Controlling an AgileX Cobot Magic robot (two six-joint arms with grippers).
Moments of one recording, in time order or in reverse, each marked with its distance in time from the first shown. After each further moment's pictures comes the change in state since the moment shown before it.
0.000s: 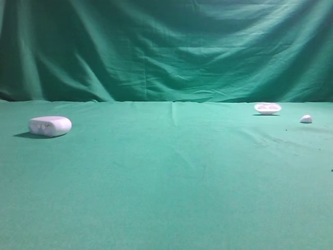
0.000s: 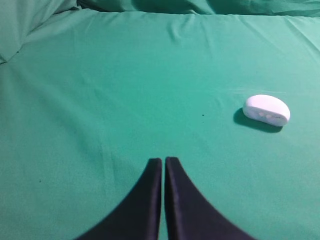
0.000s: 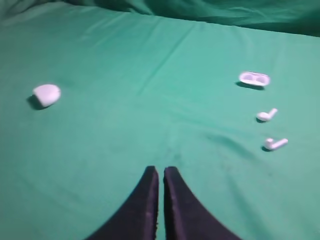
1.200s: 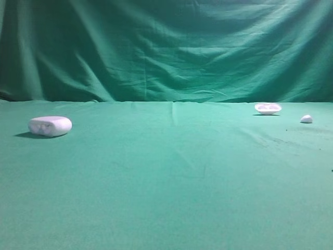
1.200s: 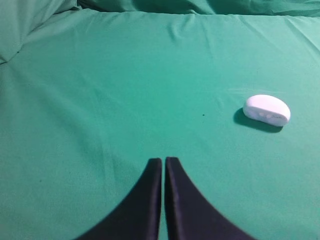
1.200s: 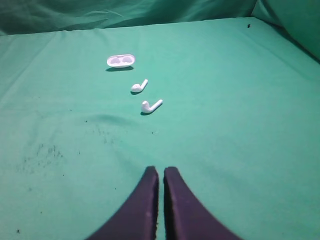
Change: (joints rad) left arm 0.000 0.000 0.000 0.000 0.000 0.000; right arm -0.255 -0.195 0.255 -0.001 -0.105 0.000
